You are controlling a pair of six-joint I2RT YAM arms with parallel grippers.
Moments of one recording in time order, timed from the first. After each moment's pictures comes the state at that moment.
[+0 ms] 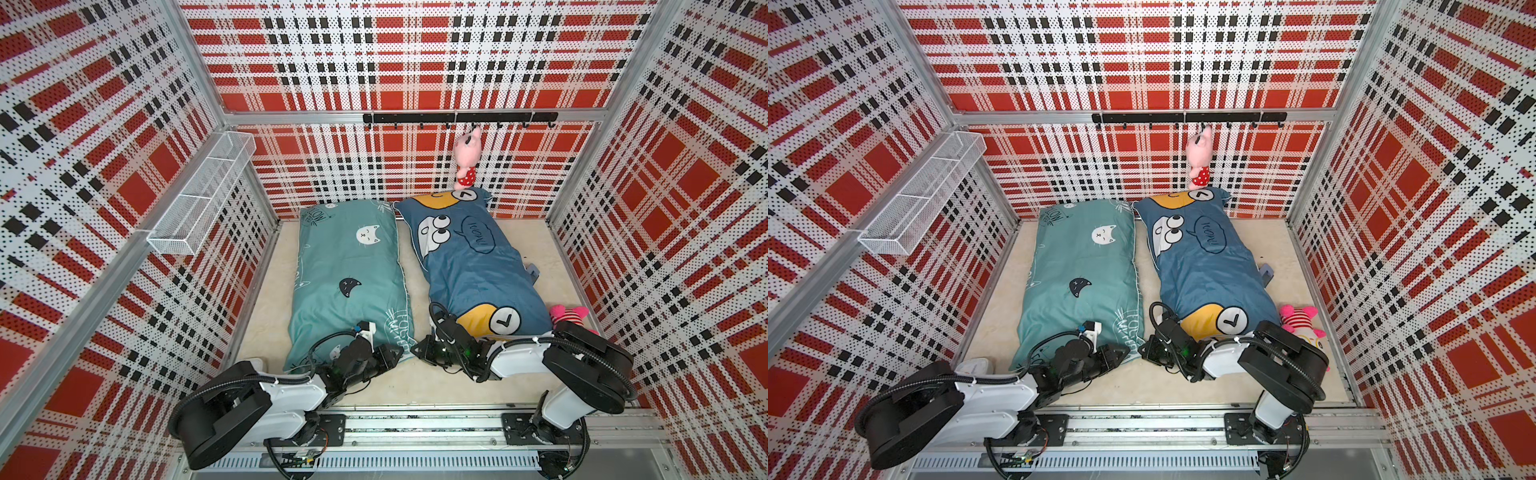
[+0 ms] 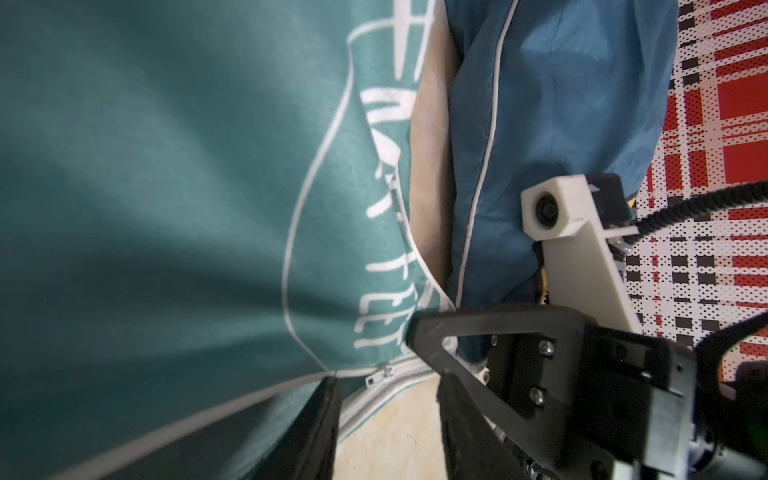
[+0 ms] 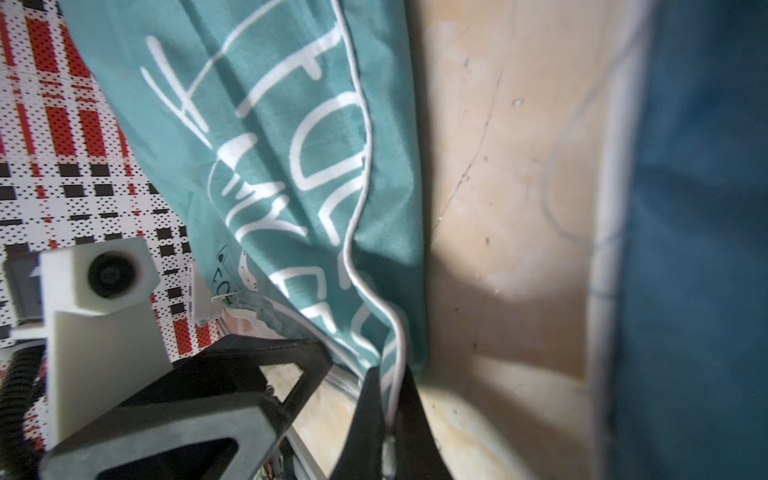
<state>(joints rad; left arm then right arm) -0.87 1.23 0.10 0.61 0.06 -1.18 0.94 1.60 0.49 0.45 -0.16 1.22</state>
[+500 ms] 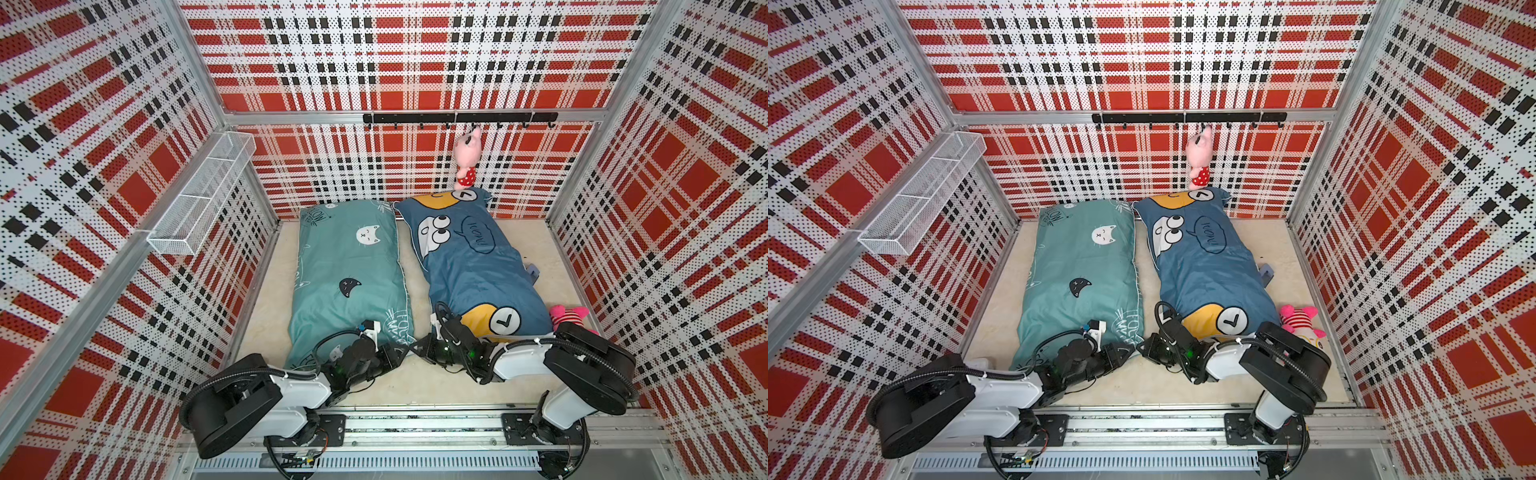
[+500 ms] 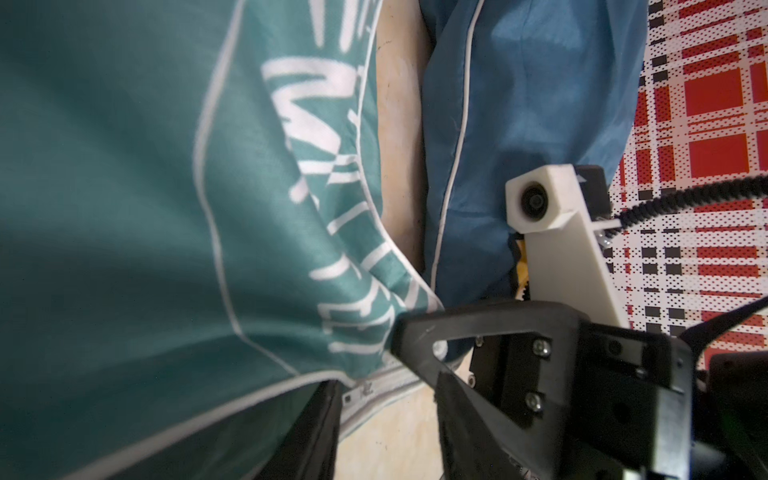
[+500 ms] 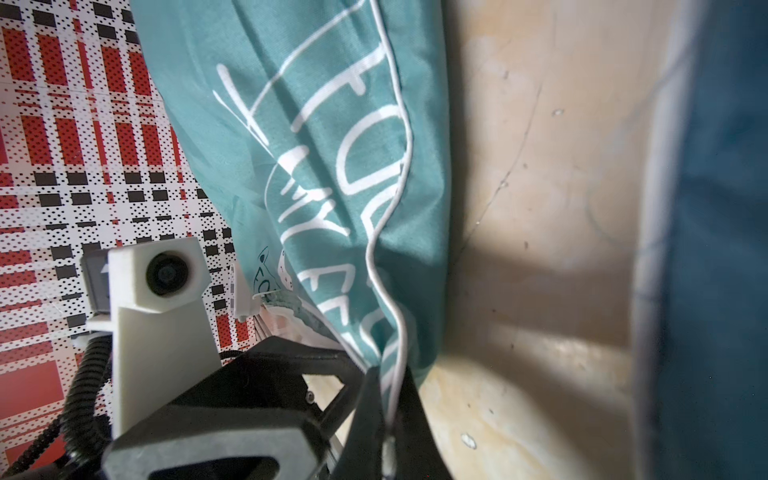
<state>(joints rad) -0.89 1.29 0.12 0.70 0.07 -1.21 0.93 1.60 0.47 0.55 -0.20 1.26</state>
